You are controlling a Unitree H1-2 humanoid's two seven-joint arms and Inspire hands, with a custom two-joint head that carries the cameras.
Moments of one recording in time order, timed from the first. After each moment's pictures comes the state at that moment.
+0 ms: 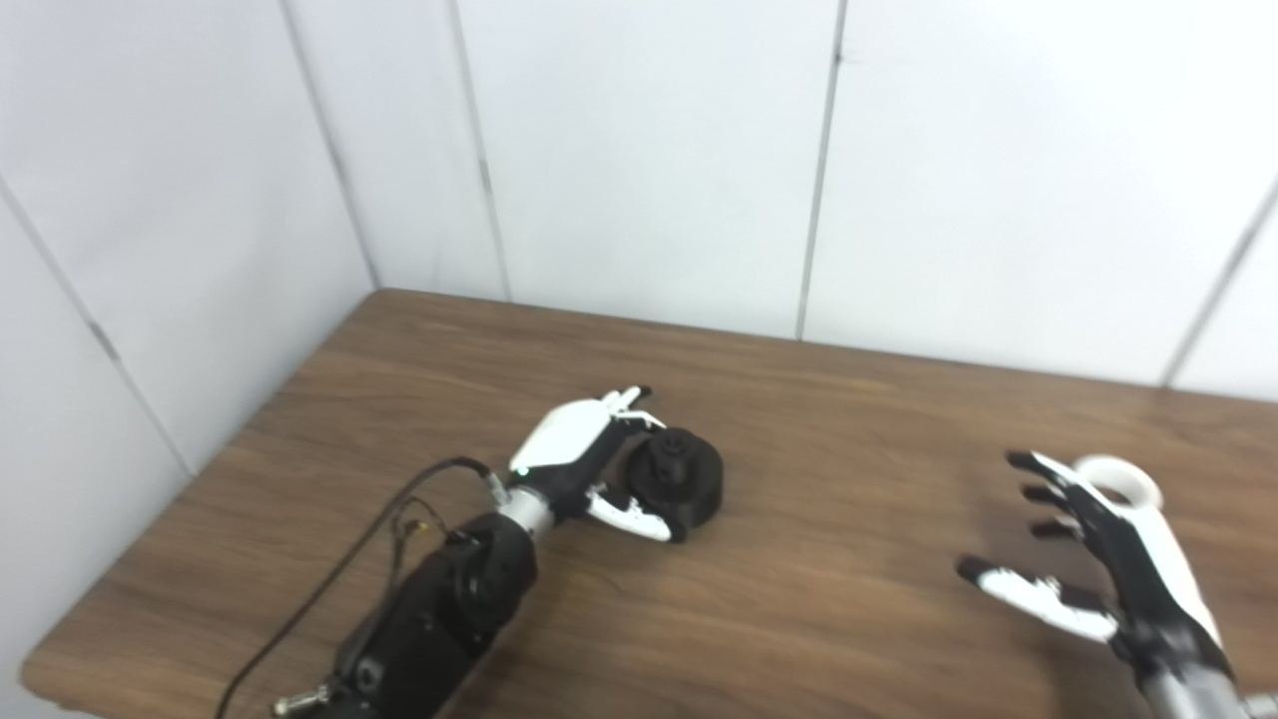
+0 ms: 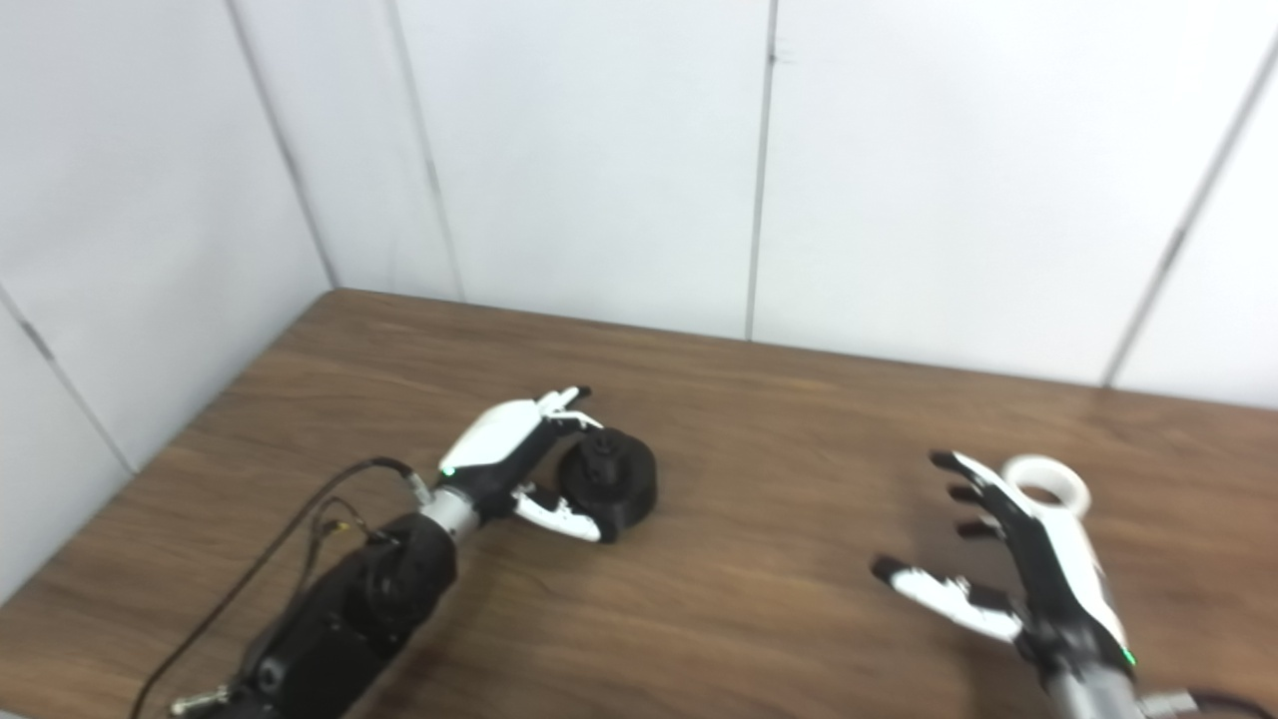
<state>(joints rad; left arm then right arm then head) -0.30 0.41 -0.32 0.07 0.56 0.14 -0.06 -0.16 -0.22 0.09 -0.12 -0.42 0.06 0.06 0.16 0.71</state>
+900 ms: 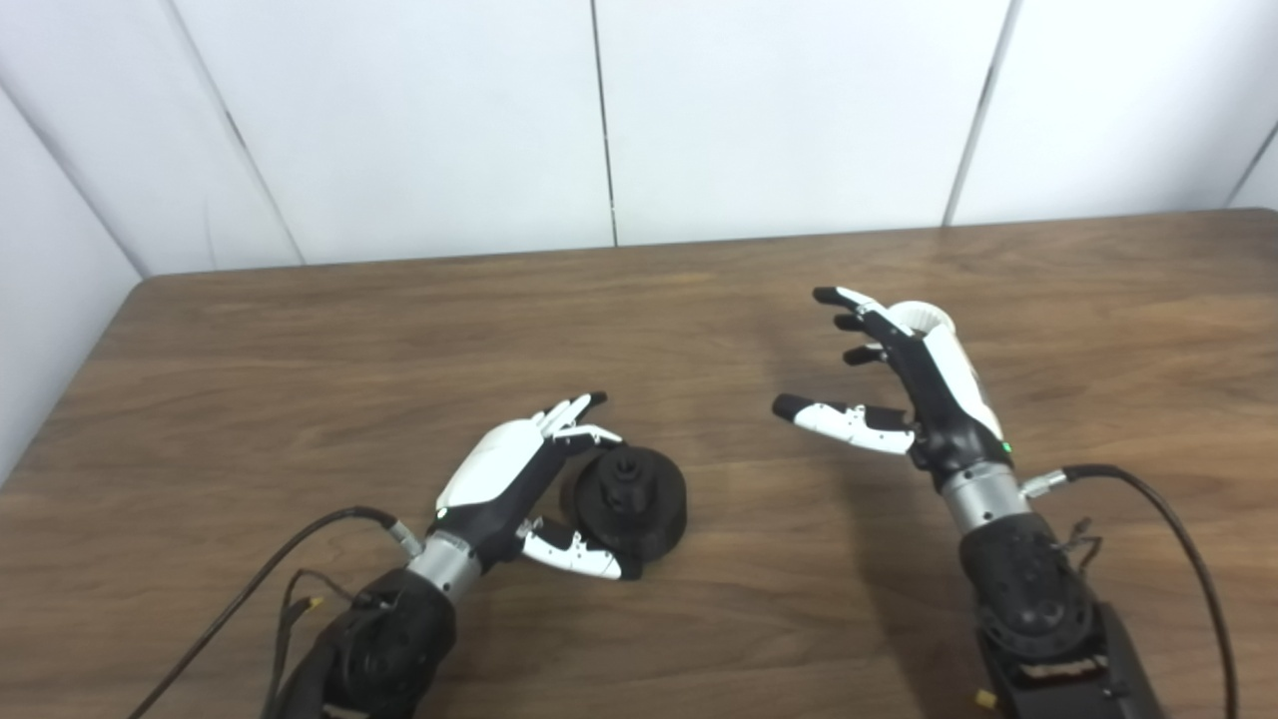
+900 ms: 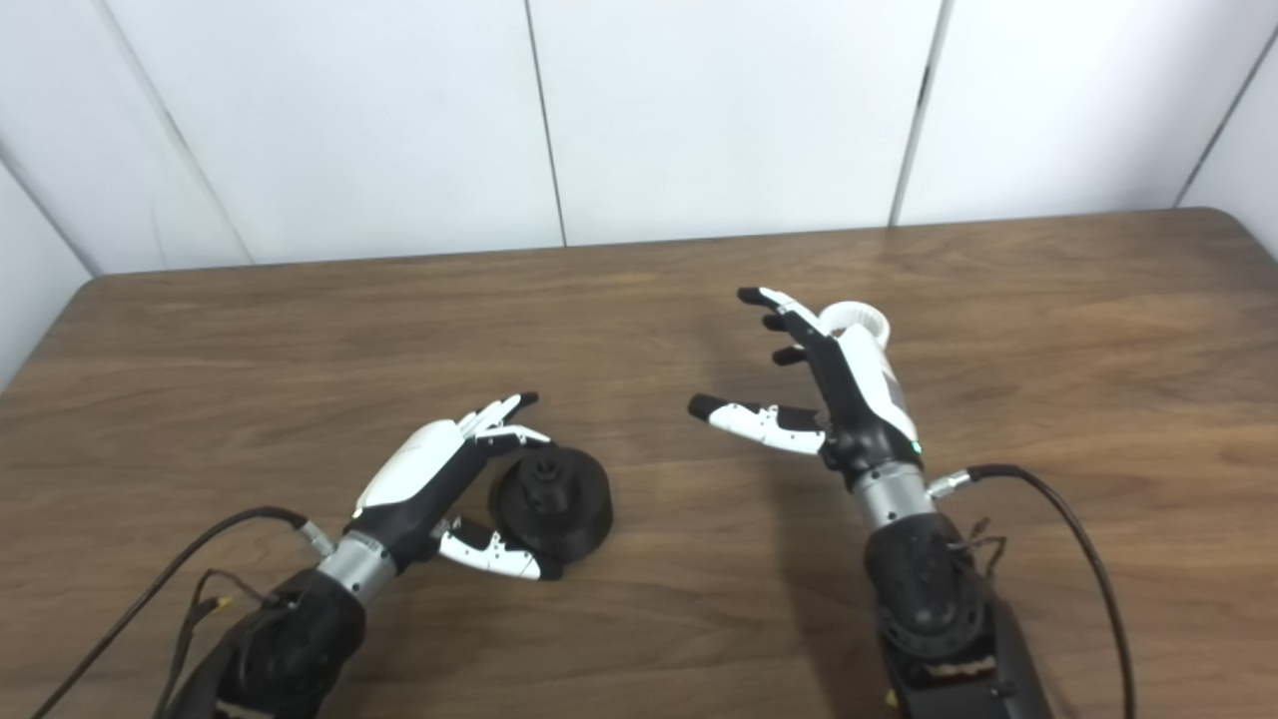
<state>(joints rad) -0.15 0.31 -0.35 -0.12 0.55 0.05 -0.21 -0.16 -0.14 0.10 -0.22 -0.50 0.15 0.04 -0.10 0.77</state>
